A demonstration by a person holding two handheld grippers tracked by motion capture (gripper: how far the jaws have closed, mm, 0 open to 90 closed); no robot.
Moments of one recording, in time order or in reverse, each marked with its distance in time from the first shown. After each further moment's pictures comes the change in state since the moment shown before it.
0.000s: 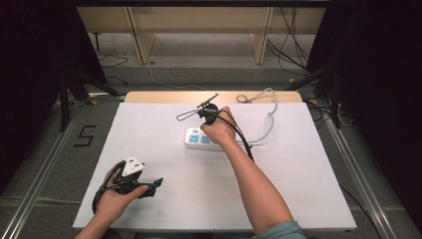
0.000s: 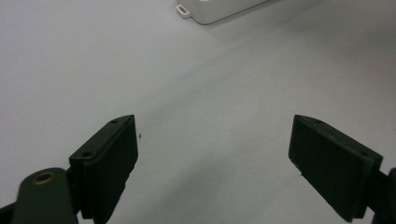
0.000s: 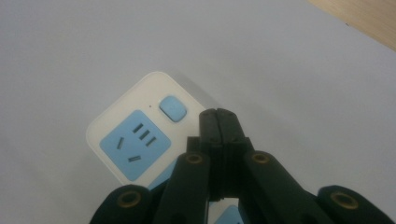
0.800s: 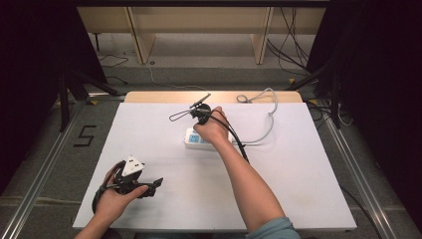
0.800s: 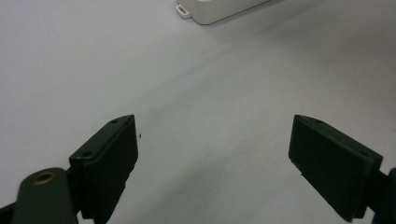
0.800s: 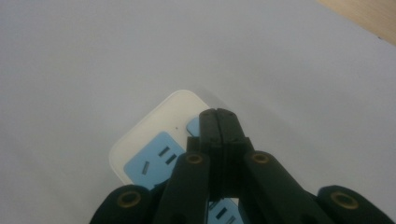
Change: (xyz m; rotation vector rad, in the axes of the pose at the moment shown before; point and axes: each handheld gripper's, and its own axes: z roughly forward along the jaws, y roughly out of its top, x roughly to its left) left arm 0.000 0.000 0.000 0.000 -0.002 -0.001; right arm 0.015 0.012 0.012 0.002 0.025 -0.009
